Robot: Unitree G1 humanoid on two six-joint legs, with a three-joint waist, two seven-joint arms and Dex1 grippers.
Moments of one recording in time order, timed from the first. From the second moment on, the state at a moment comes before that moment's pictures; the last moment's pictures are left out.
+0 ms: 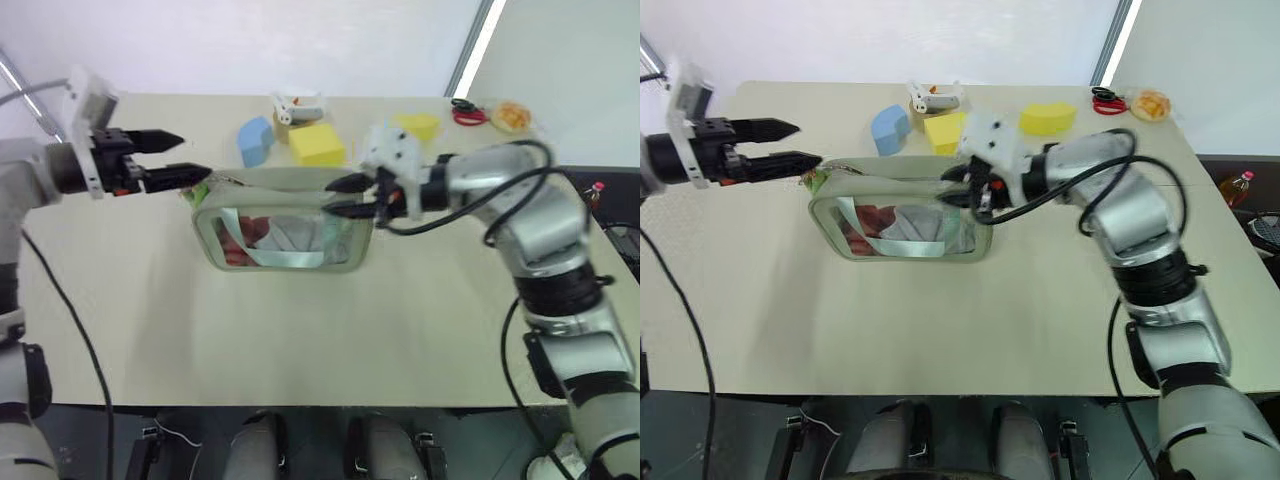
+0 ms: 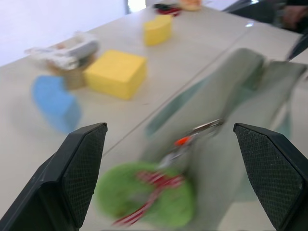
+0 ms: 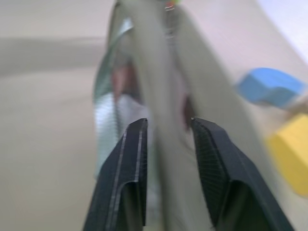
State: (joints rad) left arm -0.84 1.03 0.15 0.21 -0.52 0.75 -1.11; right arm -0.96 -0.67 0.16 -0.23 0.30 0.79 1.04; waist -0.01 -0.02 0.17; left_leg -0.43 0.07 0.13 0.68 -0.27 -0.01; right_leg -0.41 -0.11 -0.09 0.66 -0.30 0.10
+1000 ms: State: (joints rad) left arm -0.93 0.82 0.04 0.67 -0.27 0.41 -1.19; right arm -0.81 -0.68 0.22 -0.25 0.30 0.73 0.99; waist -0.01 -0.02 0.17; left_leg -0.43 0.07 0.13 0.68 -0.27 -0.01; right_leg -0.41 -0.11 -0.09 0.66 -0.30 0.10
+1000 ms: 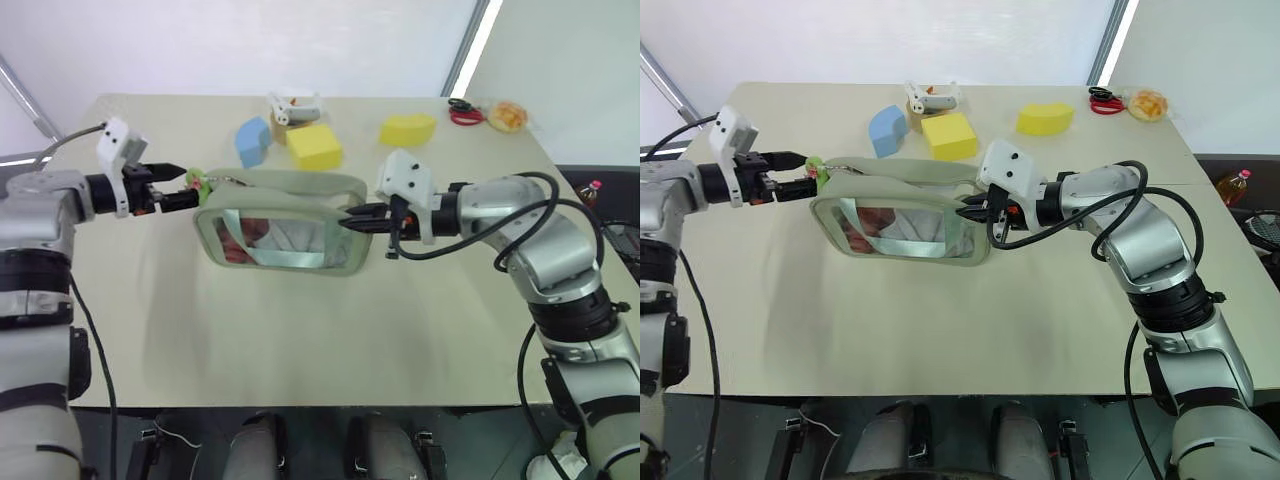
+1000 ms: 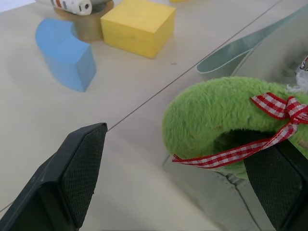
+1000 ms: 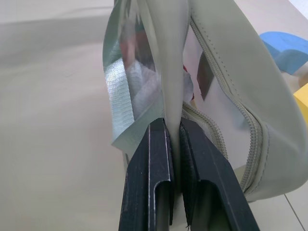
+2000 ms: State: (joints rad) left arm -1.08 0.69 -0.07 0.44 -0.28 0.47 -1.27; right arm -0.82 -0.65 0.24 -0.21 0.24 0.69 0.96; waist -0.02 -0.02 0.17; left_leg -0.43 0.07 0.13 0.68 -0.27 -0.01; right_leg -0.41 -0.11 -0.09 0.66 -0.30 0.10
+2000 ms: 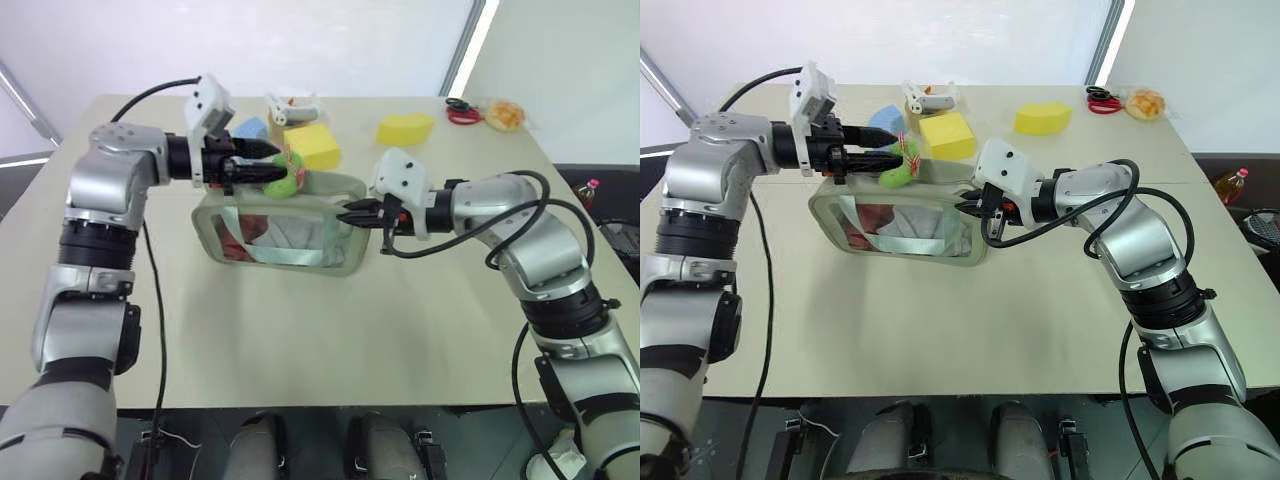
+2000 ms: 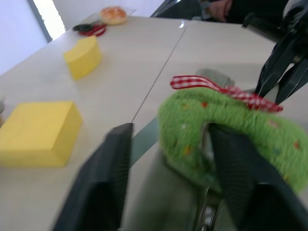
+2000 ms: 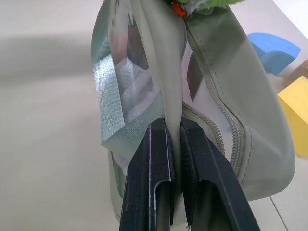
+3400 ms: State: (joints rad) left arm -0.75 0.90 0.01 0.13 -0.32 0.56 -1.27; right arm -1.09 -0.44 0.27 -0.09 0.30 0.76 0.94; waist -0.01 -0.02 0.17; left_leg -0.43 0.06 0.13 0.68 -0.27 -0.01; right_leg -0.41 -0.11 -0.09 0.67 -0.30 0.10
